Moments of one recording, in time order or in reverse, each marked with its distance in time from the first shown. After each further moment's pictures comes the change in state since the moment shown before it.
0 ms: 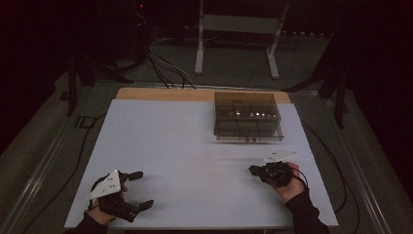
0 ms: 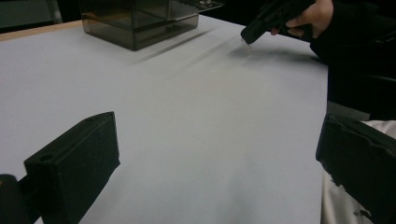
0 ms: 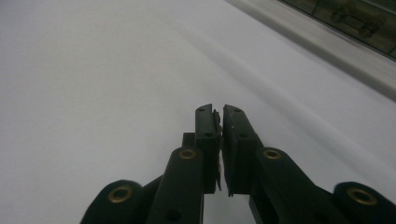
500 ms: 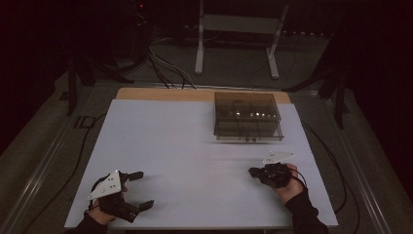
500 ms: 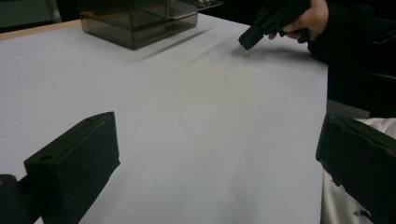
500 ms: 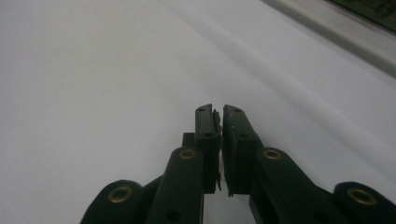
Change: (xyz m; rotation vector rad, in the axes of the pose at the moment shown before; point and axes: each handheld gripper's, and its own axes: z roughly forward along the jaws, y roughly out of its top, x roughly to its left) left arm 0.000 0.000 0.001 0.004 -0.001 0.006; right arm -0.003 -0.008 0.009 0.025 0.007 -0.003
